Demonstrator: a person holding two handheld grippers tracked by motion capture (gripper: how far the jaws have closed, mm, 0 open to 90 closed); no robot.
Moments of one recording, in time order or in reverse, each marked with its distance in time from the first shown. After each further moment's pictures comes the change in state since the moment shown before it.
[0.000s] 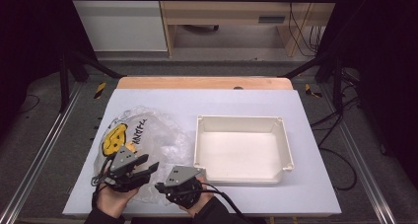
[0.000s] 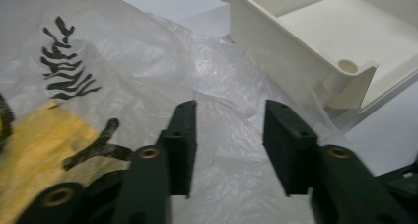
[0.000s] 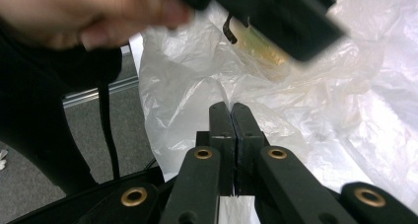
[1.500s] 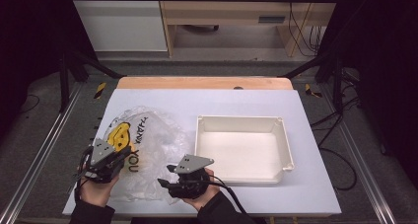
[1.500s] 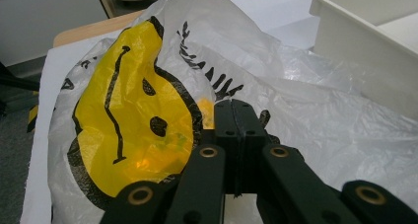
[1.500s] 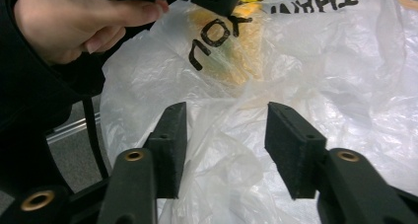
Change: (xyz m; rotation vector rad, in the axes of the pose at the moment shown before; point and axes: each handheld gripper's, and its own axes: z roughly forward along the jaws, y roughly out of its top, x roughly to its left) left arm 0.042 -0.007 -0.012 -0.052 0.205 -0.014; right arm -0.020 0.008 -0.018 -0.077 -0.064 0.095
